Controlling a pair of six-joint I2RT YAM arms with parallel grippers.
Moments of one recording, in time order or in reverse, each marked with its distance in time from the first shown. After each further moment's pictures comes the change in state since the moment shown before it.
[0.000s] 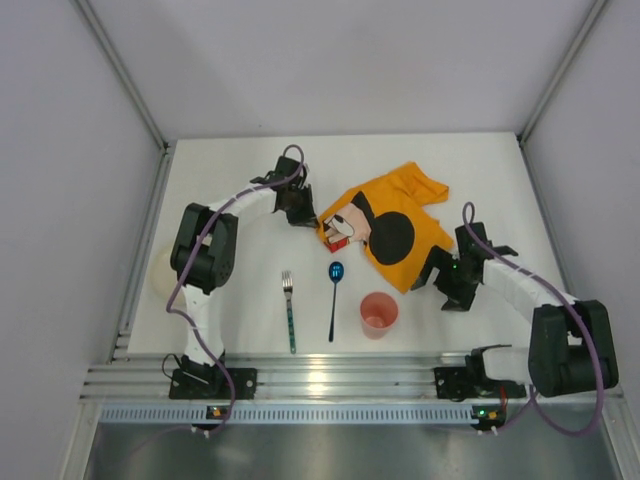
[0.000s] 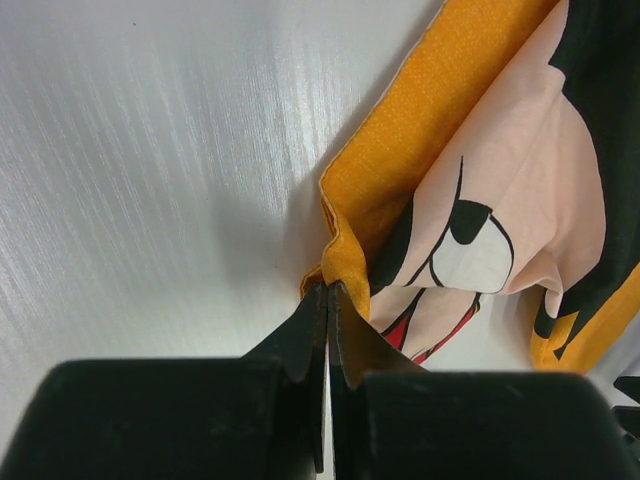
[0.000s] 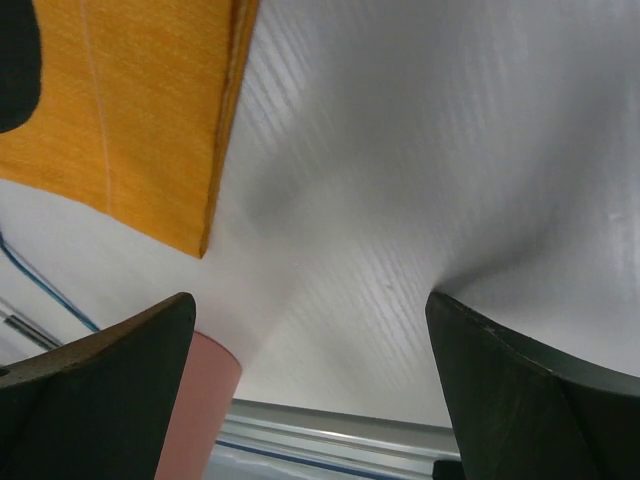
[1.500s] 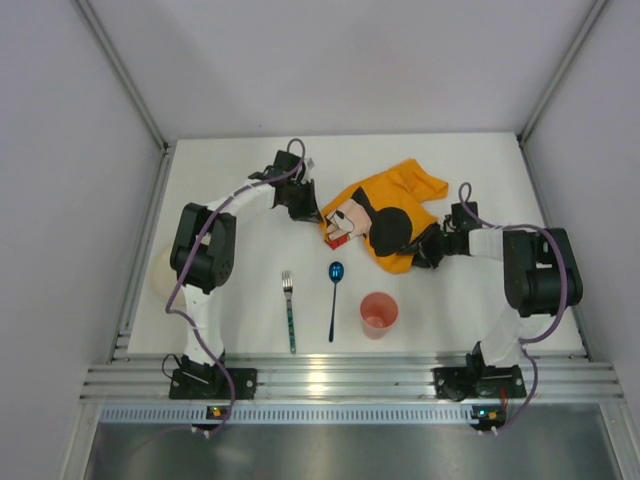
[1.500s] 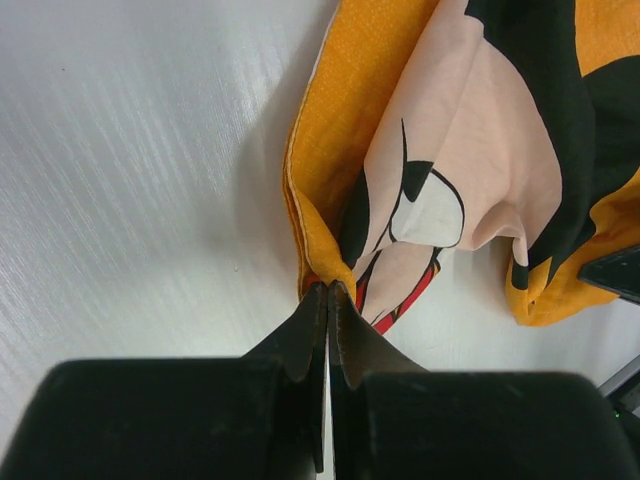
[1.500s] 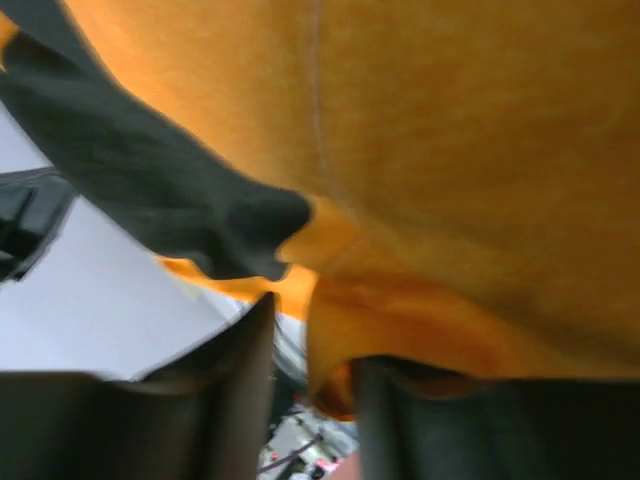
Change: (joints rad) left arm 0.011 0.006 0.050 -0.021 0.097 0.069; right arm -0.069 0.467 0.151 0.561 -0.441 0.317
